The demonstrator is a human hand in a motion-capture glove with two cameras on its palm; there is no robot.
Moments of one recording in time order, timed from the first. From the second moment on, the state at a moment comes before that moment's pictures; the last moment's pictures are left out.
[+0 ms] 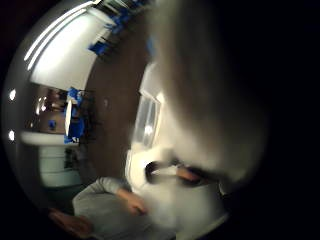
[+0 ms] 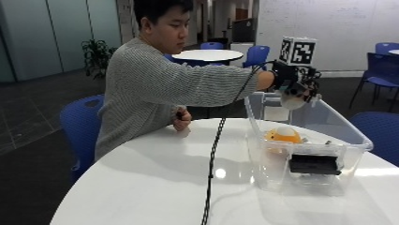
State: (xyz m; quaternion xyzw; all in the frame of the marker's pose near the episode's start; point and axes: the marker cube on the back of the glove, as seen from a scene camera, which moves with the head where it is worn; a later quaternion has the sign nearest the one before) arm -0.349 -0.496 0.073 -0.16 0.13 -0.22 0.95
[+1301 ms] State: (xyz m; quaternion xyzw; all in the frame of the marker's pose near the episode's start) arm -0.092 -0.014 -0.037 -0.06 0.06 -0.09 0.99
